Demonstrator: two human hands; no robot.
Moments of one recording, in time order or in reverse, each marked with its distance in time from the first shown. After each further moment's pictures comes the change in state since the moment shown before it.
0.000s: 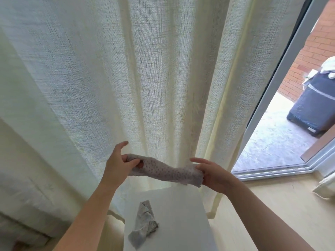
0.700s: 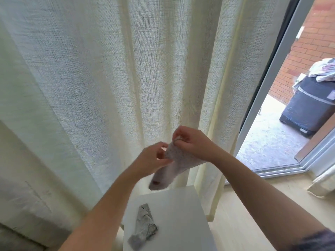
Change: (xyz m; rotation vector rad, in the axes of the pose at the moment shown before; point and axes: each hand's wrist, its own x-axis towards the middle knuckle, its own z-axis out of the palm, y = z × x) left_hand -0.006 0.055 0.039 0.246 -0.492 0.299; right_hand -0.024 -0.083 0.074 -1.107 0.073 -0.788
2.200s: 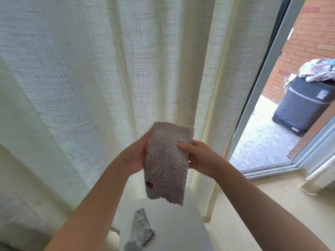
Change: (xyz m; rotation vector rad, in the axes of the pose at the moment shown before) left_hand 0.023 0.021 -0.025 -0.999 -0.195 -0.279; right_hand -0.018 0.017 0.003 1.016 -0.077 0.510
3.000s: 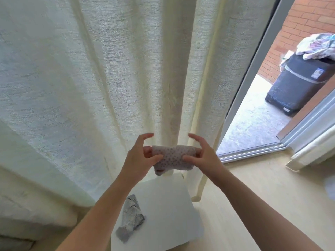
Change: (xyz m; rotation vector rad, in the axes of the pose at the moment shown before) left_hand 0.028 -0.060 0.027 0.669 0.375 0.310; right_hand -0.020 0.042 -0.062 -0.289 0.309 -0.096
